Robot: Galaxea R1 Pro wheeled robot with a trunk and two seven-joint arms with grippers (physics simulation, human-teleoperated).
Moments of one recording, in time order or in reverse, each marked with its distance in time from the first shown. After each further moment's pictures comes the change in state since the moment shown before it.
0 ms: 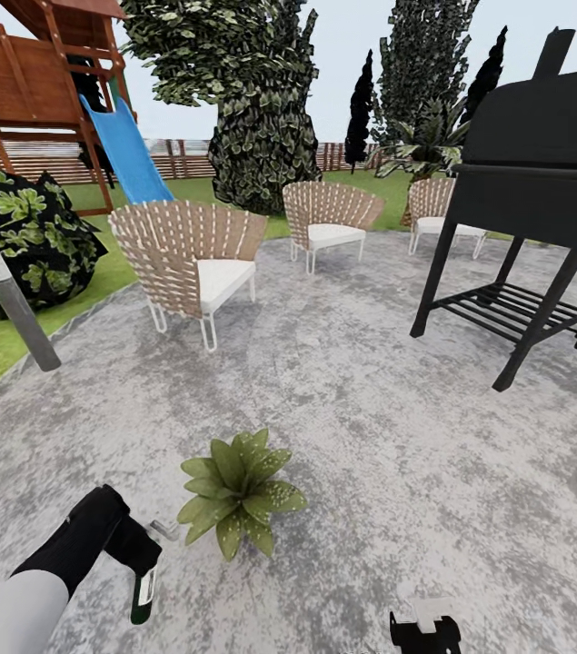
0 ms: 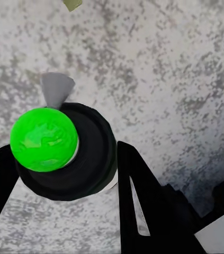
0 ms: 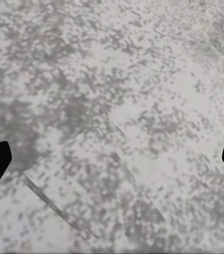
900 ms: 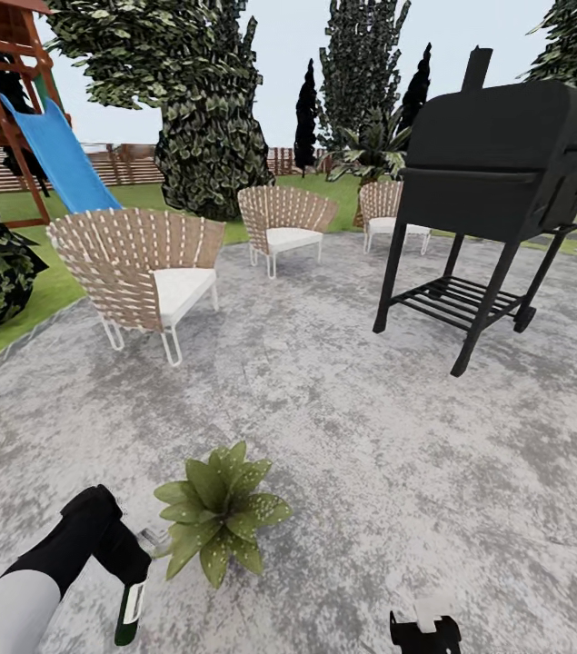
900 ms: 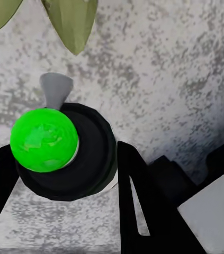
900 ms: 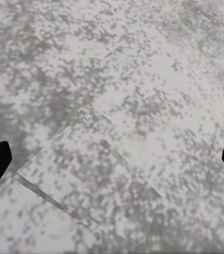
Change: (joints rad) left arm 0.000 0.025 0.000 -0.002 -0.124 0.002 -0.160; right arm 0.000 0.000 -0.002 -0.001 0.000 0.000 0.000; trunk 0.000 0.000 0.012
